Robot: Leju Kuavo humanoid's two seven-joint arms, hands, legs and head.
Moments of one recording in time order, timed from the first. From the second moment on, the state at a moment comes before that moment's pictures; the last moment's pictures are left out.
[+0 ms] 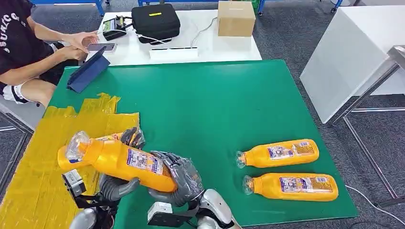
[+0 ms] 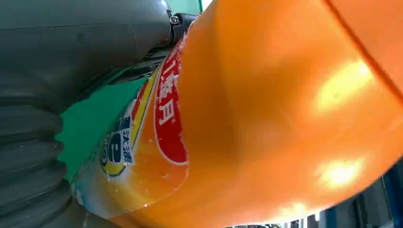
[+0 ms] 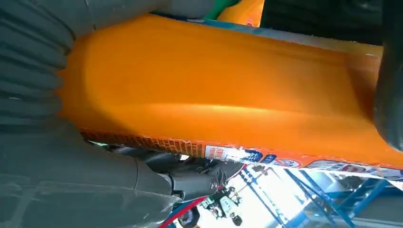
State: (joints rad) left arm 0.04 -0.09 -0.14 -1.46 0.19 -0.32 -0.40; right arm -0.10 0.23 0.70 -1.19 0.80 -0.42 -0.41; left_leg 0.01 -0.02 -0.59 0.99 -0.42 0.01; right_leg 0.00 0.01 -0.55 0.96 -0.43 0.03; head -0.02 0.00
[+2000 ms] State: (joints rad) left arm 0.01 0.07 -0.18 -1.69 -1.55 0.27 0.17; right arm 0.05 0.23 0.42 -1.51 0.68 -0.45 -0.40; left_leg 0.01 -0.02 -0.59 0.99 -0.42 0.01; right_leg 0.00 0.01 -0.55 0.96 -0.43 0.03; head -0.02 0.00
